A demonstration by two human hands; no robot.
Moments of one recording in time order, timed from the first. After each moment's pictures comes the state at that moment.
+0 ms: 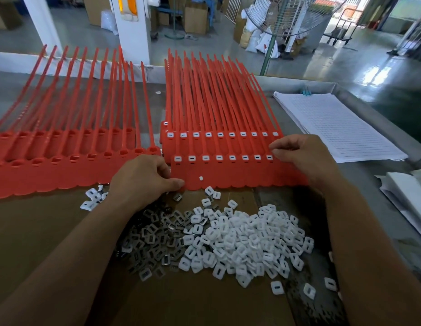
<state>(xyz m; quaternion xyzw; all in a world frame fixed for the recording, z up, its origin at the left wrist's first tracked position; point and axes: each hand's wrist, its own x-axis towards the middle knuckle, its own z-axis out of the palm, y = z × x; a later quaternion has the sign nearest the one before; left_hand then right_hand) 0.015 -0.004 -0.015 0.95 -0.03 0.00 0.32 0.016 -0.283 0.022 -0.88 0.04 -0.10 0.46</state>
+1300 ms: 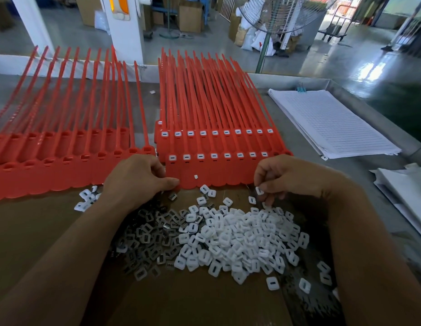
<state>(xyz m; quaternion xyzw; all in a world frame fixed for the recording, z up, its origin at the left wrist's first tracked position) 0.018 -0.004 -0.020 0.95 -0.03 0.01 0.32 -0.007 -0.279 0.033 -0.89 -0.08 0.26 0.38</state>
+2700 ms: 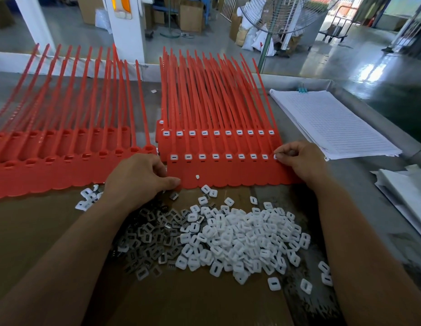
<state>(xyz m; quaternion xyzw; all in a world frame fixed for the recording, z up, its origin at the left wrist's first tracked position) 0.017 -0.004 -0.017 0.95 -0.03 0.01 0.32 0.034 -0.317 -0.016 -0.90 0.09 -0.13 0.40</state>
